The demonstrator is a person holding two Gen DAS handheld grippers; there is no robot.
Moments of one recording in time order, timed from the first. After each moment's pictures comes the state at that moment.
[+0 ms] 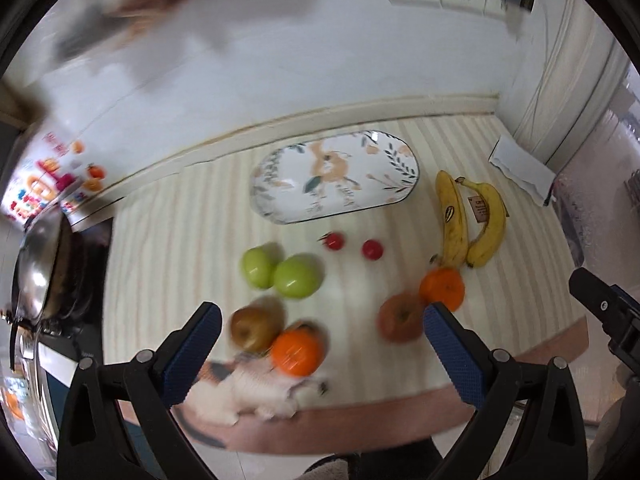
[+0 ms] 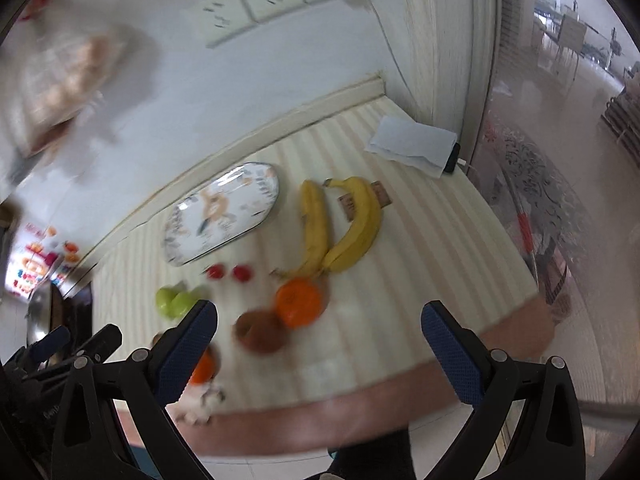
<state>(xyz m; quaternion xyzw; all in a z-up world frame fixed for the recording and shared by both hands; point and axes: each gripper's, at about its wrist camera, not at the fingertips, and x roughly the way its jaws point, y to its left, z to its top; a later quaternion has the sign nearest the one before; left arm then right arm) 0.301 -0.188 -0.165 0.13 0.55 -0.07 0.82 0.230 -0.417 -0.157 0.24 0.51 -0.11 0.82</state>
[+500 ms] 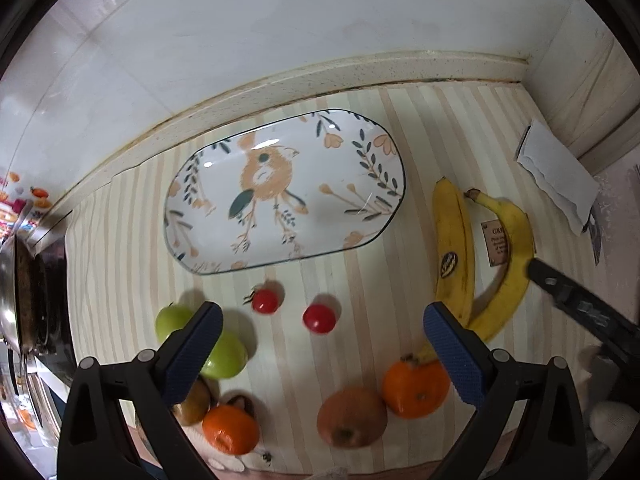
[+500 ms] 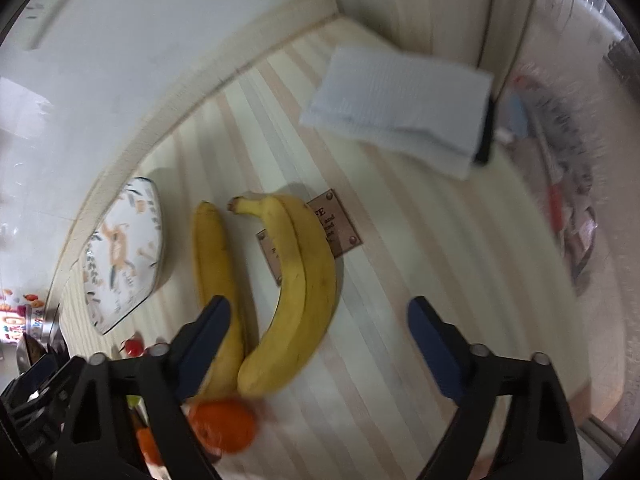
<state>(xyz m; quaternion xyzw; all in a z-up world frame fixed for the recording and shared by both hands) 0.412 -0.272 -0.255 0.14 0.62 -0.06 0.77 0.363 -0.510 -0.332 0.30 0.60 -0.12 0.73</state>
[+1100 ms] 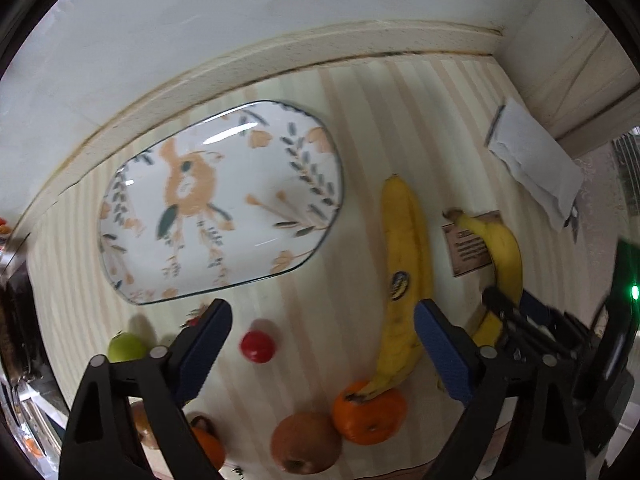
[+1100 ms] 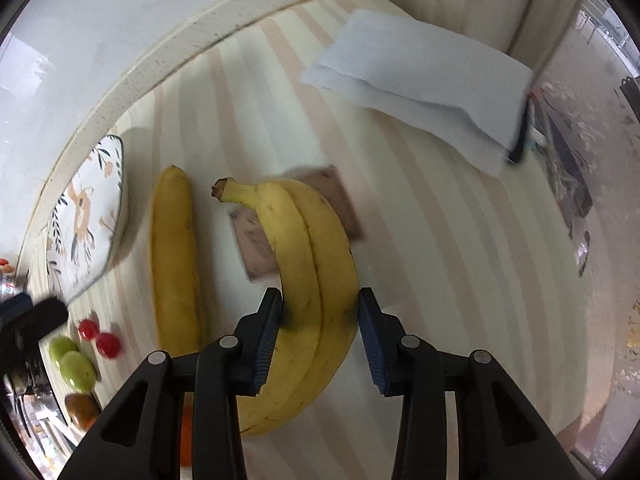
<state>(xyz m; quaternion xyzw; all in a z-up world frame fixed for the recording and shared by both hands) 0.442 -0.319 -0.286 0.14 0.66 -0.13 0.72 0.352 -0.501 -0.342 0.24 0.63 -0.11 0.74</state>
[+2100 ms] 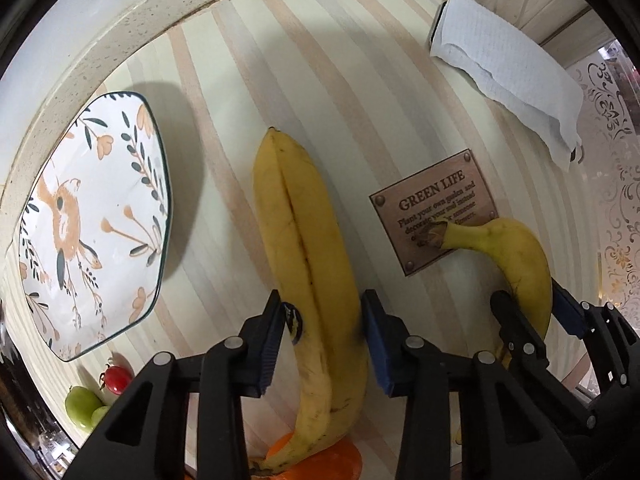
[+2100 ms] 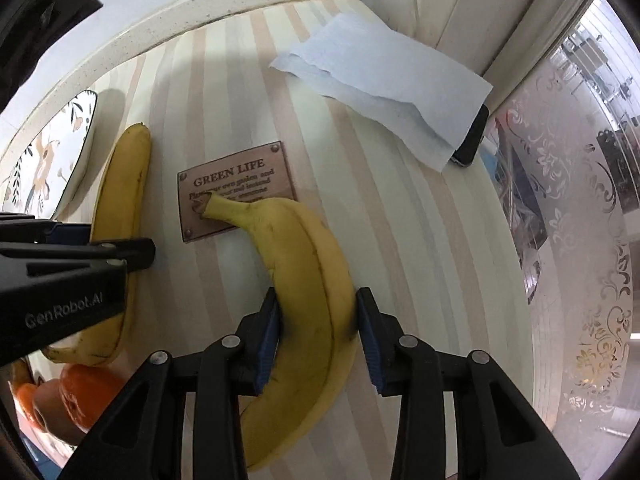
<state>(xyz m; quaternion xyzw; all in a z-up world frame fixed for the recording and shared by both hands) 0.437 -0.385 -0.366 0.20 0.70 -0.20 0.66 0.335 -0.490 -0.356 0.13 0.62 -0.14 0.76</state>
